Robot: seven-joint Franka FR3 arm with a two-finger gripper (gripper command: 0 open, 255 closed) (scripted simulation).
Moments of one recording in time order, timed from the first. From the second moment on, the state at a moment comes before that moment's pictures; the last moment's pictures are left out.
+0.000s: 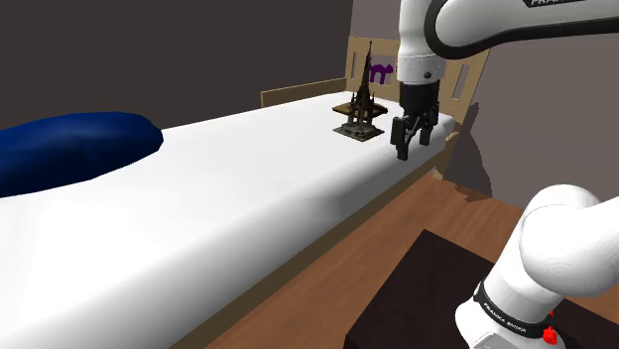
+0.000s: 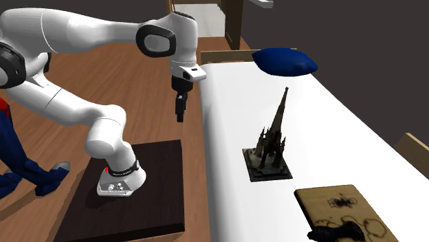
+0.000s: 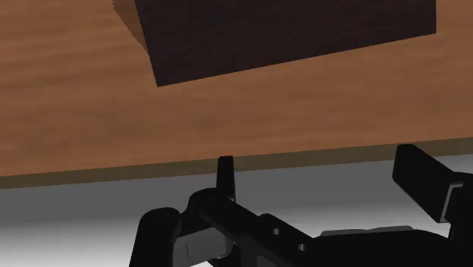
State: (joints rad) arm 0.00 -0.74 0.02 -2.43 -0.09 1.56 0.15
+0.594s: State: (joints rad) arm -0.09 -0.57 0.08 -2.35 -0.14 1.79 0.40
